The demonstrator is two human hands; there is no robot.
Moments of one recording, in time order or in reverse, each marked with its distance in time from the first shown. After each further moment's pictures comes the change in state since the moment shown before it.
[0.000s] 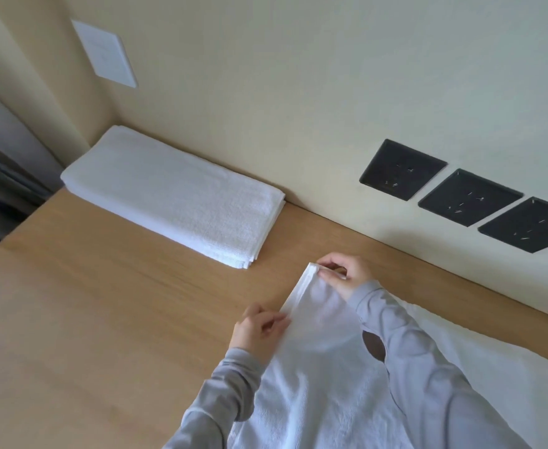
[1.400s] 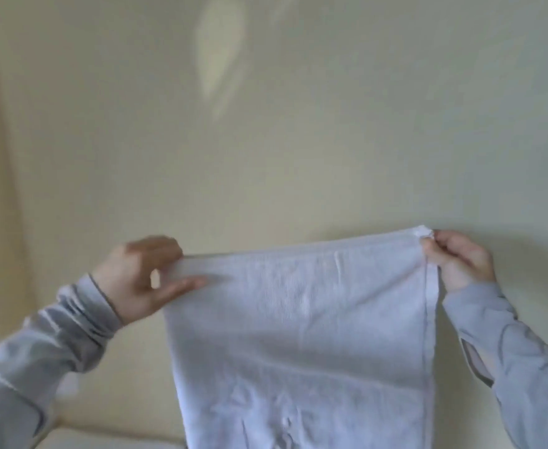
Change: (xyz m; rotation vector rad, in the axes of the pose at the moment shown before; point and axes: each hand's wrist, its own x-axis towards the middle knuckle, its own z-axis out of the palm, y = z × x) left_hand -0.183 0.475 -0.201 0.630 0.437 1.592; right_hand -0.268 -0.189 -0.449 0.539 1.100 -0.628
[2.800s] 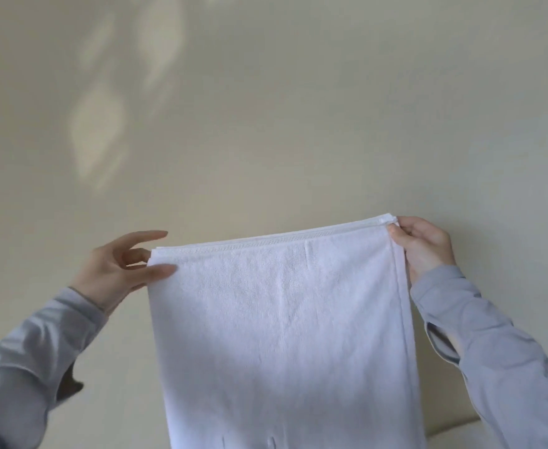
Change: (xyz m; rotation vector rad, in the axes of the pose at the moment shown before) left_hand 0.135 0.073 0.021 -1.066 0.111 -0.552; right_hand 0.032 -0.127 -0.132 0.124 0.244 -0.059
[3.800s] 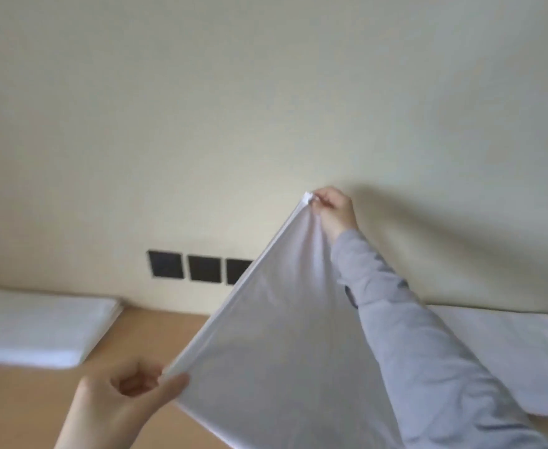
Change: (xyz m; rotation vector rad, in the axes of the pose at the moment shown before) left_hand -0.305 -0.142 0.094 0.151 0.276 -0.666; right_hand -0.101 0.248 0.037 -0.513 -0.476 0.295
